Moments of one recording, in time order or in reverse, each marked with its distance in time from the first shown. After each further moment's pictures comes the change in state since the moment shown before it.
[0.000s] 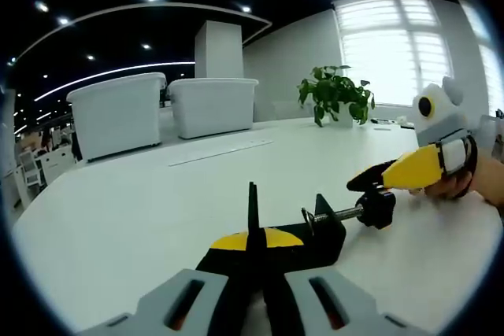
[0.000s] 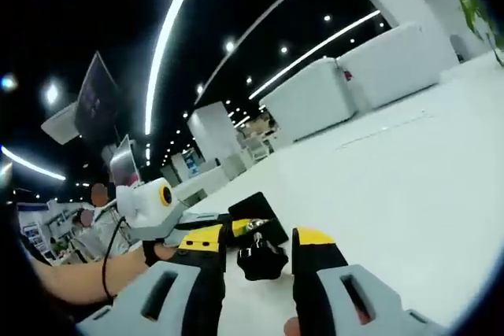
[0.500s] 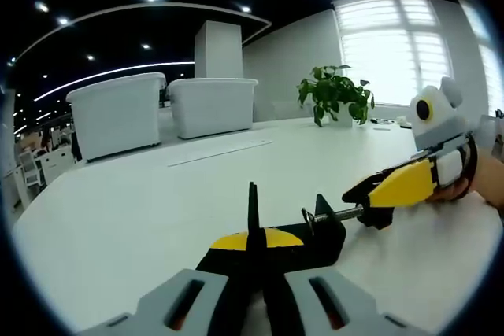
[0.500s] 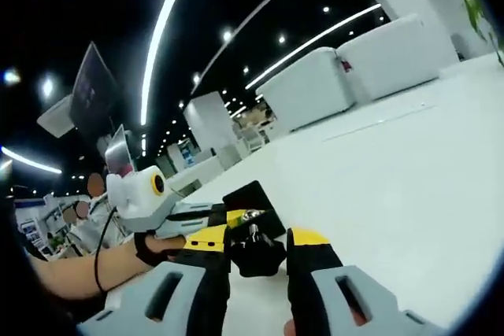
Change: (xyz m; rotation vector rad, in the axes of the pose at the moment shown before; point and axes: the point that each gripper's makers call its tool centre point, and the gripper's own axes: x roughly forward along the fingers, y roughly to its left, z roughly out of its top) left arm 0.000 0.000 -0.003 0.000 0.001 -0.002; right arm 0.008 -0.006 -0.008 -0.036 0.033 -0.029
